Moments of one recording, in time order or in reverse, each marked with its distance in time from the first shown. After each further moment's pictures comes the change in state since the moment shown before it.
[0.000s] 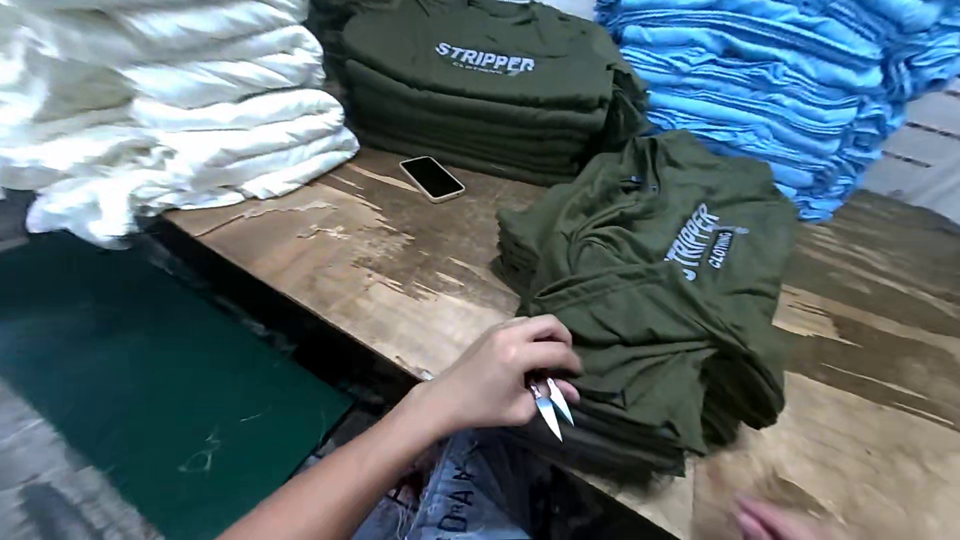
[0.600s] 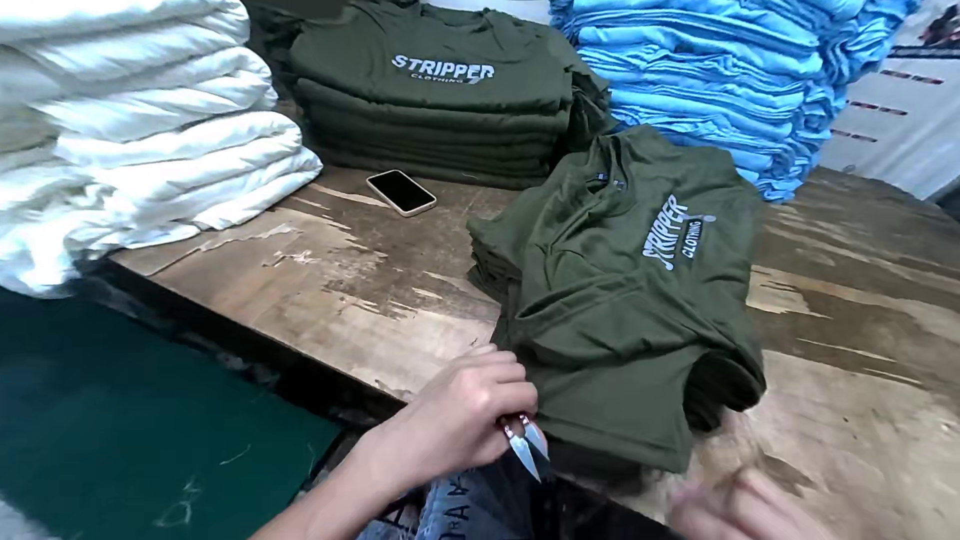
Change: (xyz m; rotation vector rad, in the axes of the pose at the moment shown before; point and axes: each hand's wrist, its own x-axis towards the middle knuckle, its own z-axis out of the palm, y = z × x) left_hand -0.018 0.000 -0.012 0.171 -0.103 0.113; right_hand 0.046 -0.023 -0.002 0.031 -0.264 -0.249
